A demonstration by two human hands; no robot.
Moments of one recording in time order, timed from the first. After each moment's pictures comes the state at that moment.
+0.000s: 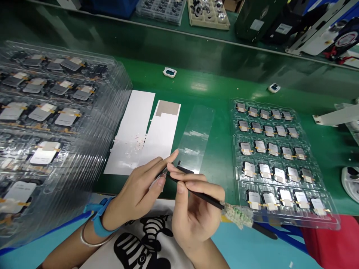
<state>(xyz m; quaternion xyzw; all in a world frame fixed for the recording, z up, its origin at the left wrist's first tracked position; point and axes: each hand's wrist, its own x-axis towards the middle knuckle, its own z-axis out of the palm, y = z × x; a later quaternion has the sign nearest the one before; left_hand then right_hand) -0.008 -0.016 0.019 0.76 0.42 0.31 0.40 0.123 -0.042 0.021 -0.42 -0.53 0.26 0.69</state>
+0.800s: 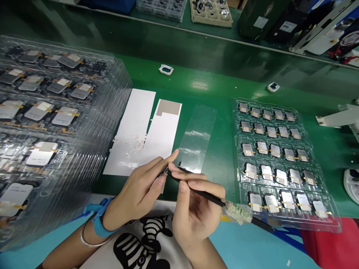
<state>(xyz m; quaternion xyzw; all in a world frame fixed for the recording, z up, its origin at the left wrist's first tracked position) -0.008 -0.014 0.015 0.76 0.42 0.31 0.39 0.119 -0.039 0.018 -0.44 -0.51 0.27 0.69</state>
